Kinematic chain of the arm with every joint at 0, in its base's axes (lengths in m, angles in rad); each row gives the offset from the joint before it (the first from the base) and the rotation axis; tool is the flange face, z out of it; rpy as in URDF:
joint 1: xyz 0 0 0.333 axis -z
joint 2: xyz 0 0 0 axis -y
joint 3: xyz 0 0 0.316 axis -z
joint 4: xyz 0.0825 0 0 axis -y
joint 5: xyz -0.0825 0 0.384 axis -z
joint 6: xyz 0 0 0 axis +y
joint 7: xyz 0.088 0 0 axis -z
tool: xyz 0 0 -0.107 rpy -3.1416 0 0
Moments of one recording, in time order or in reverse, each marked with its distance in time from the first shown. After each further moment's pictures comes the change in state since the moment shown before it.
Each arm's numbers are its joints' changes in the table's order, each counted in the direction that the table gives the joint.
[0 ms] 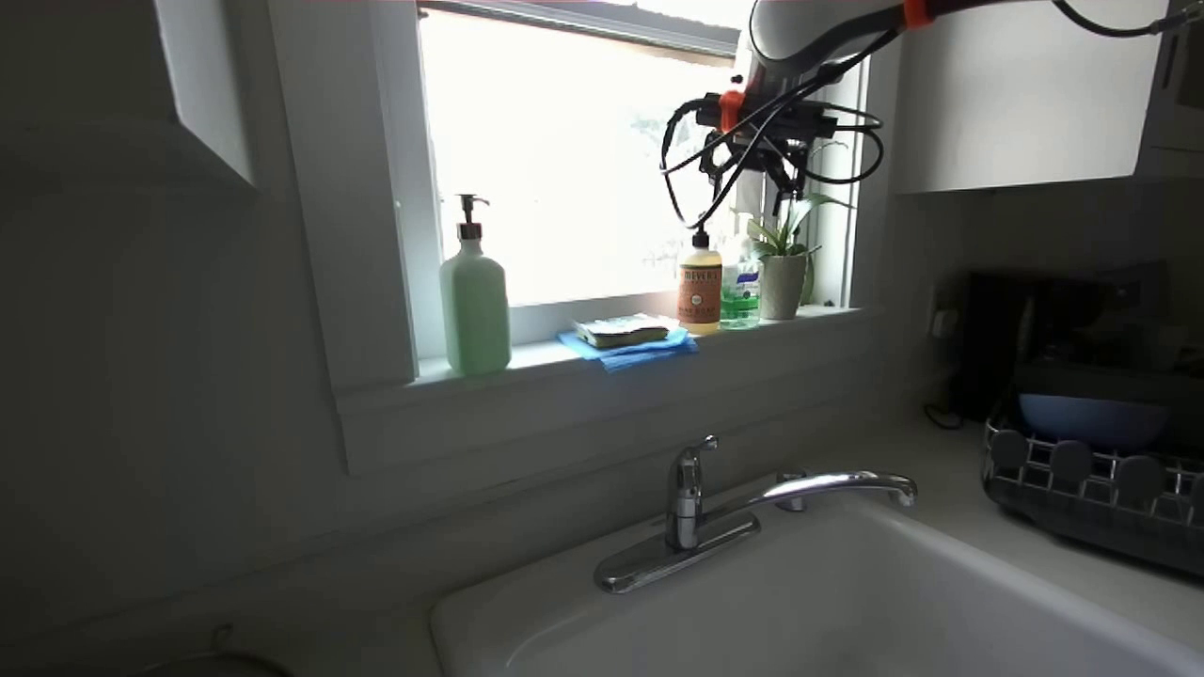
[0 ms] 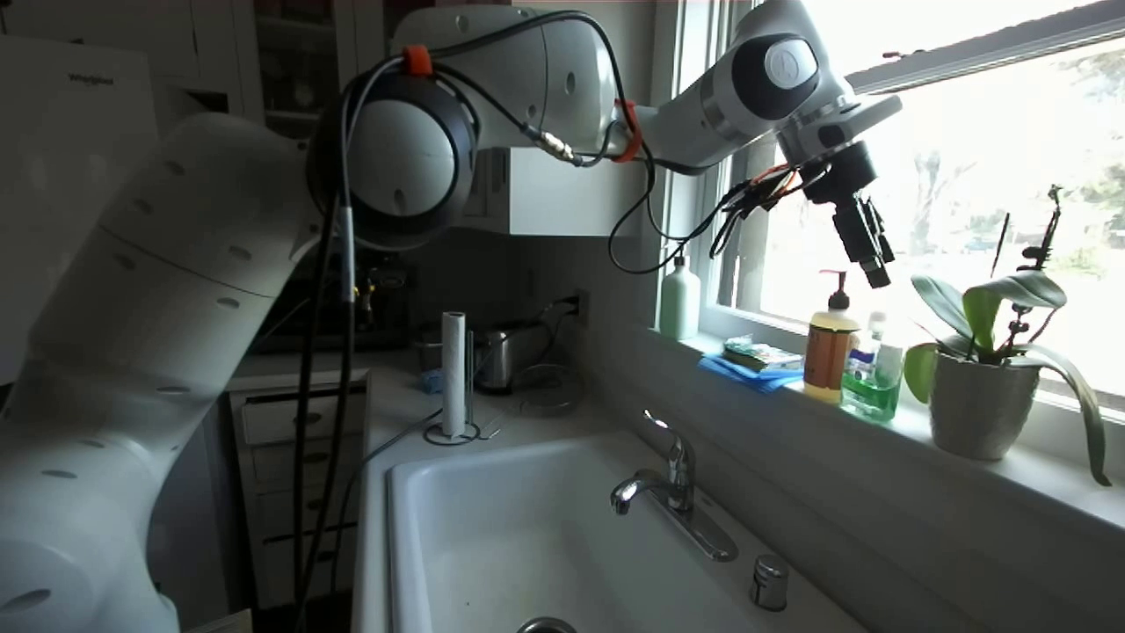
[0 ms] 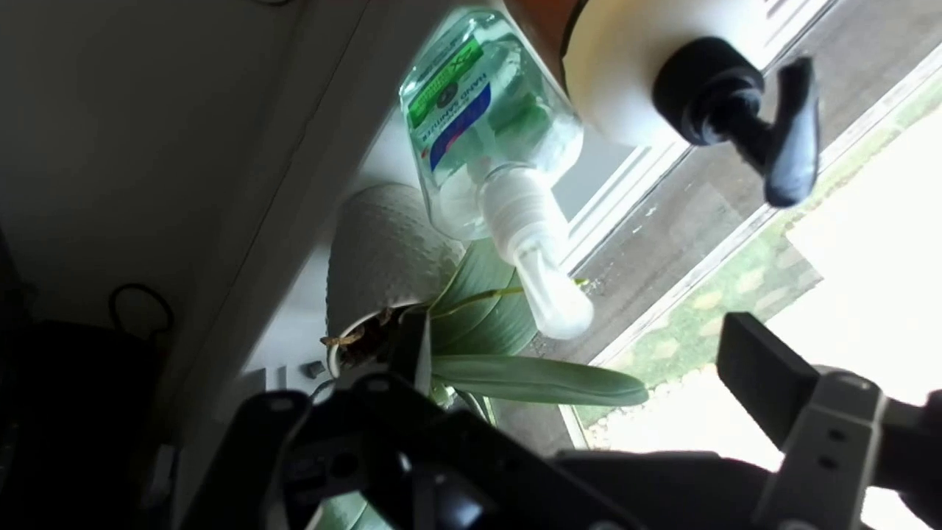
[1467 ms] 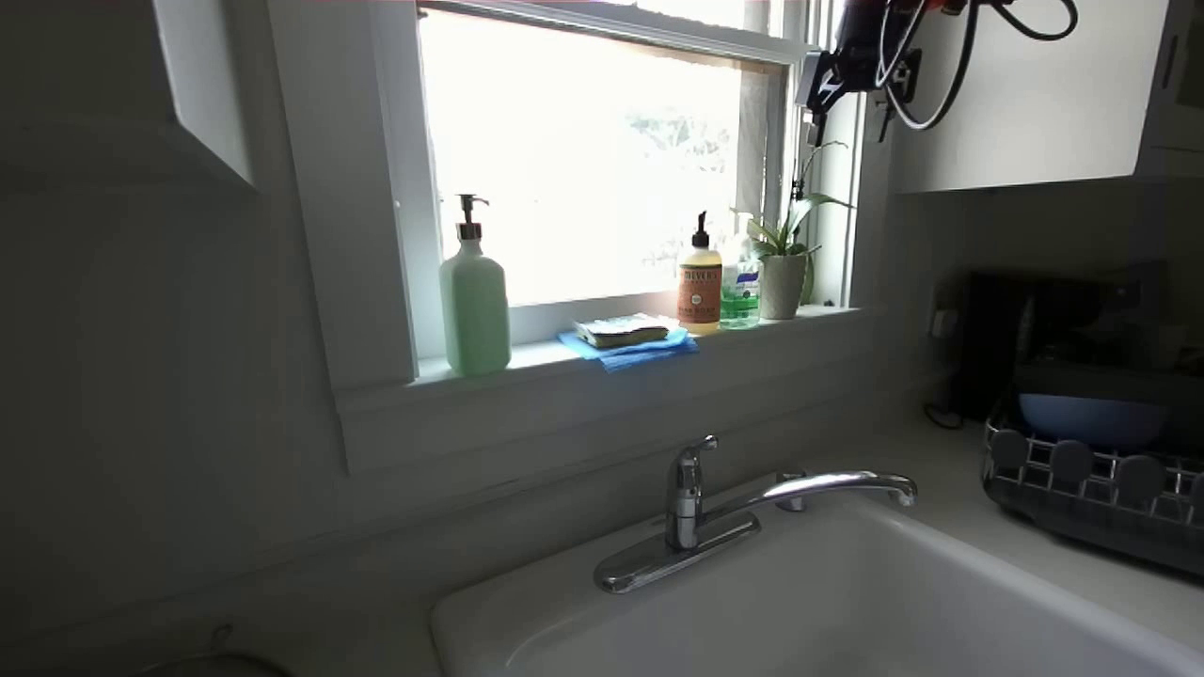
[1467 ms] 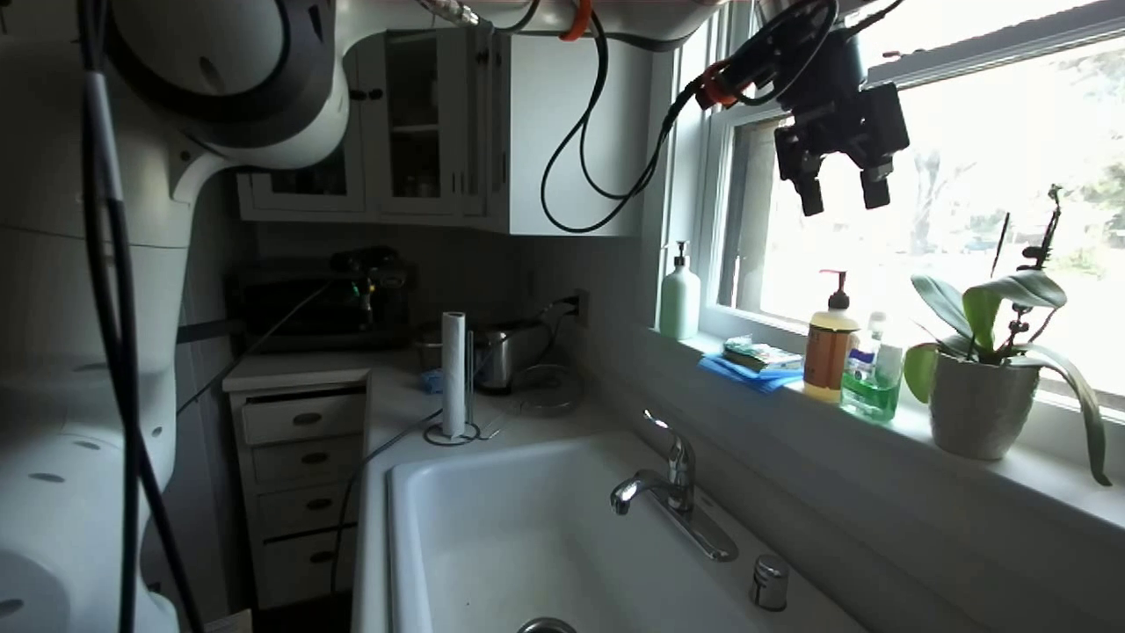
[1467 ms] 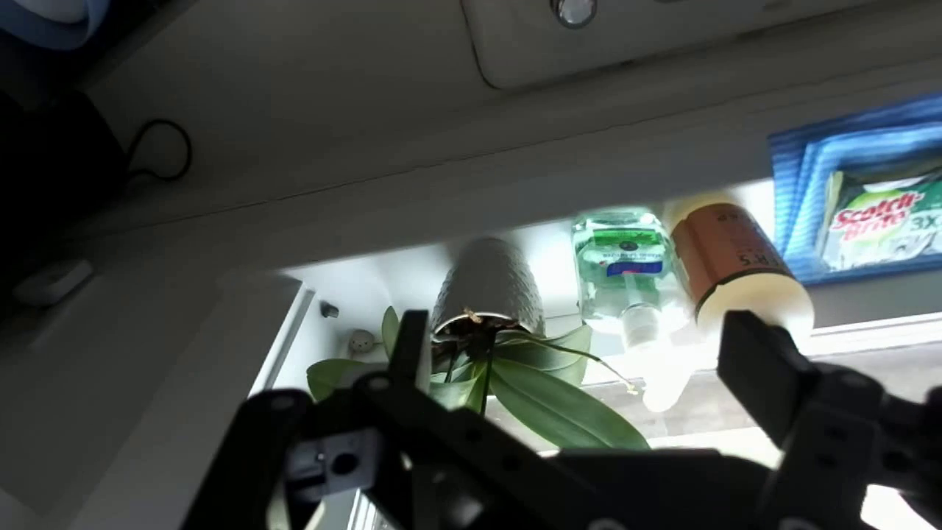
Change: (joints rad) arm 0.074 0.316 -0.024 -0.194 -0.124 0.273 -0.915
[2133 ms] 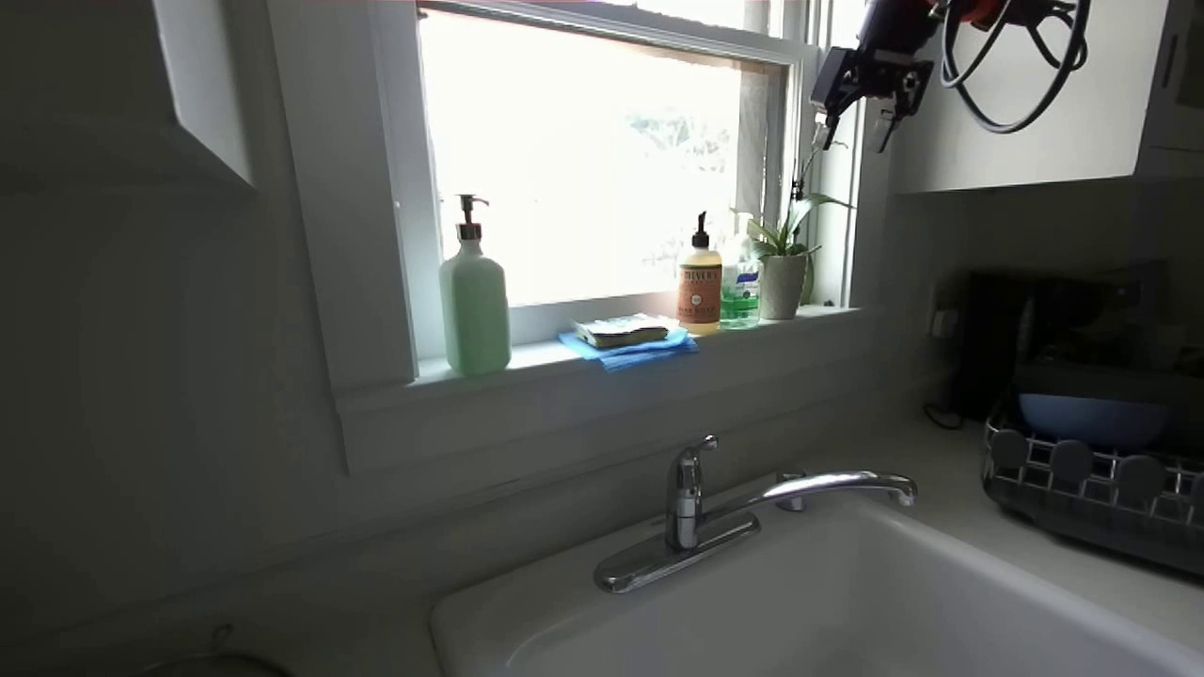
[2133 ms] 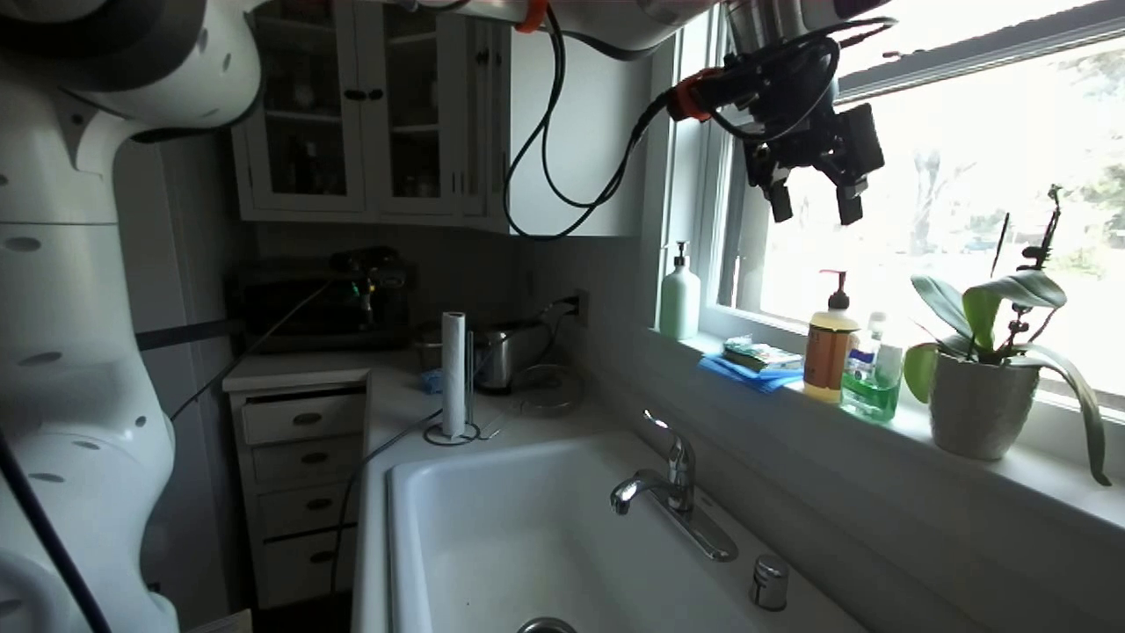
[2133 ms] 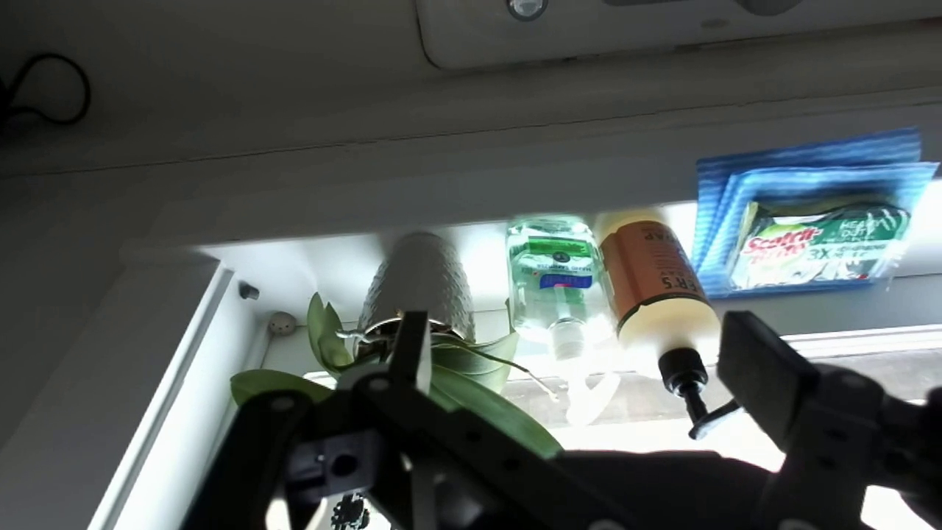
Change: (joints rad) arm -0.003 0.192 0.000 -0.324 -0.080 -0.235 -0.132
